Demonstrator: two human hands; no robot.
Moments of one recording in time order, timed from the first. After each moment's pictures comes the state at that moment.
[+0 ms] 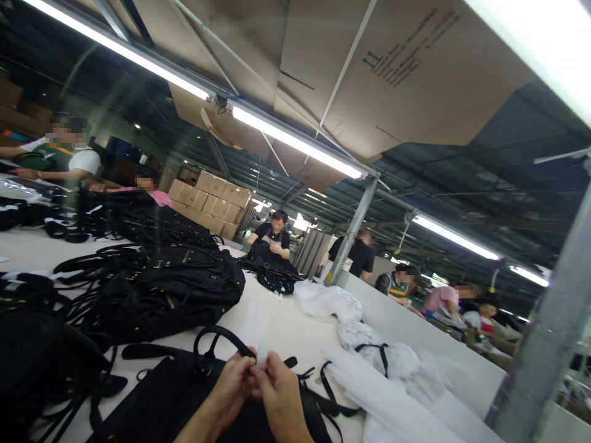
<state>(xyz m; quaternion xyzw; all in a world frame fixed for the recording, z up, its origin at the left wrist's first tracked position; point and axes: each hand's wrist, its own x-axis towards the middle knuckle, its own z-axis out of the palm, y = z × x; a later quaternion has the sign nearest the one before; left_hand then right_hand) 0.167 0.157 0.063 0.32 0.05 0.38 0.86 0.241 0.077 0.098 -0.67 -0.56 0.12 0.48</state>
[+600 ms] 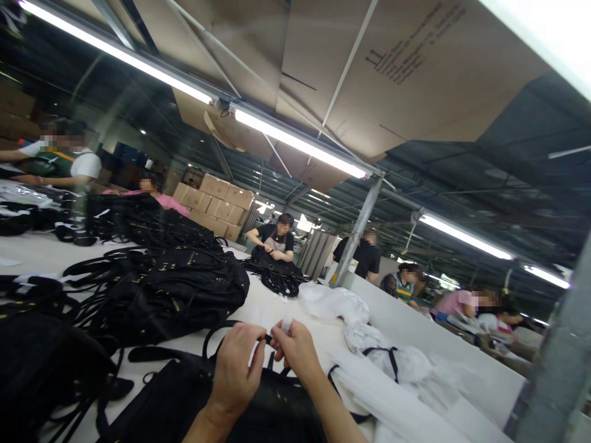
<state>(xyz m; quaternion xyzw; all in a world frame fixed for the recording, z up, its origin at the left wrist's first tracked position) 0.123 0.159 0.116 0.71 0.19 0.57 0.37 0.254 0.110 0.175 -0.70 -0.50 0.19 0.48</state>
